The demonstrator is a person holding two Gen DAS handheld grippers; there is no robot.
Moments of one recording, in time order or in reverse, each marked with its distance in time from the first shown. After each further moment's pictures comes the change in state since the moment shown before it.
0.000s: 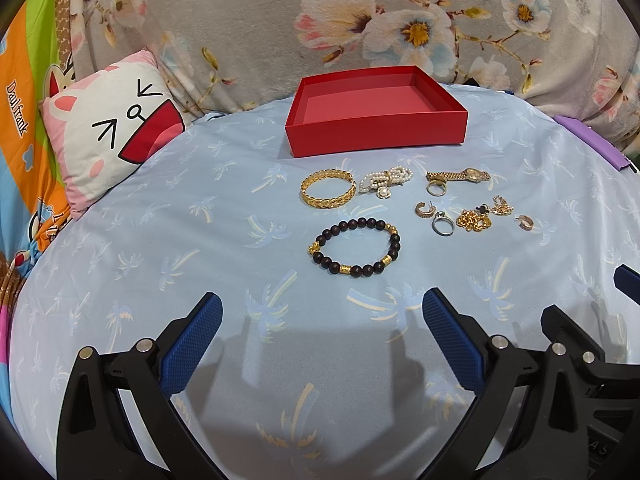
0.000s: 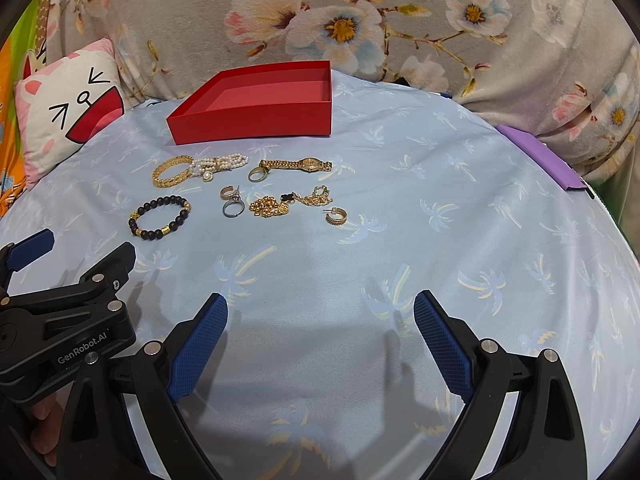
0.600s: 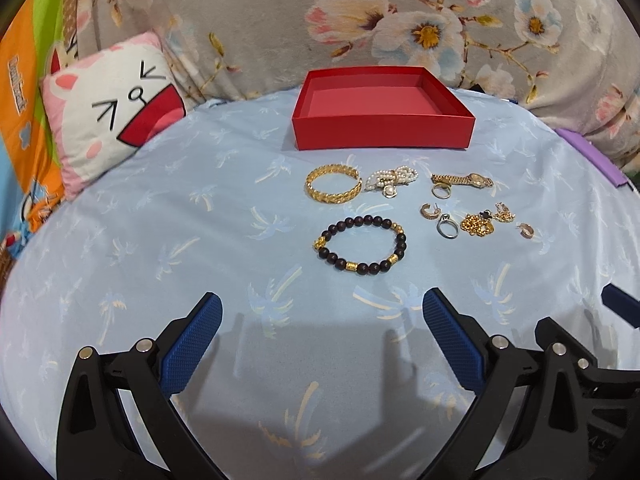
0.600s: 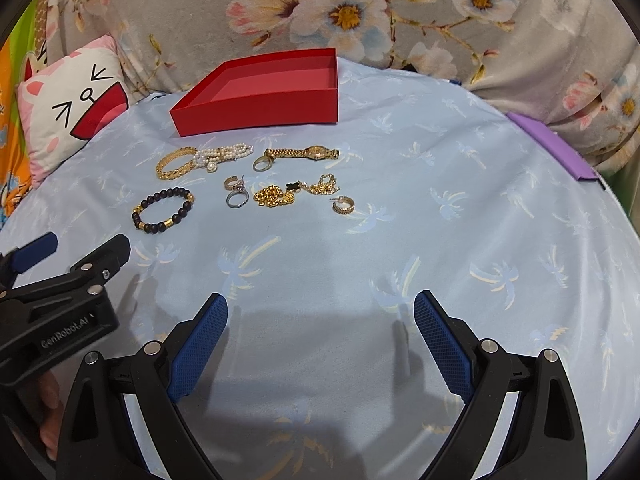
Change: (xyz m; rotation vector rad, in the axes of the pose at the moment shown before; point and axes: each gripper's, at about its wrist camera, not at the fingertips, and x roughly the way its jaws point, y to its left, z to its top) left arm 0.005 0.025 0.003 -0.079 0.038 -0.055; right arm 0.009 -0.006 0.002 0.015 0.053 0.057
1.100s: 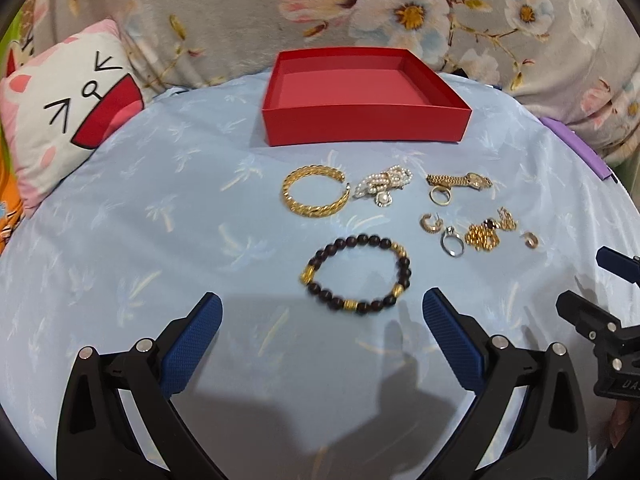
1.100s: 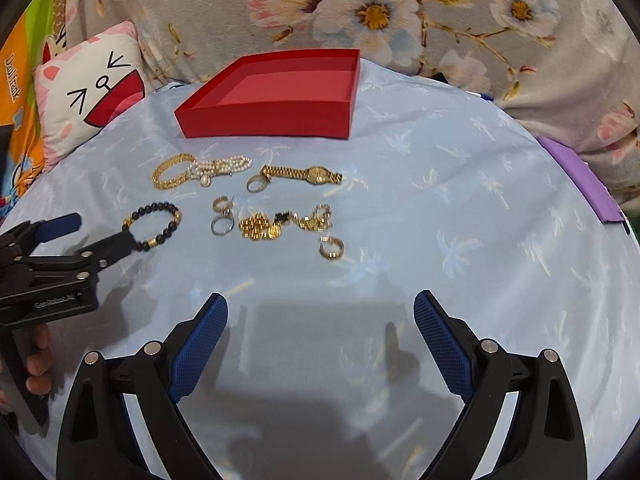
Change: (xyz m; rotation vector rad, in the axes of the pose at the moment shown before) left arm 0.048 0.002 0.033 0.065 0.068 -0.112; right arm 0.022 -0.019 0.042 -0.106 0.020 0.076
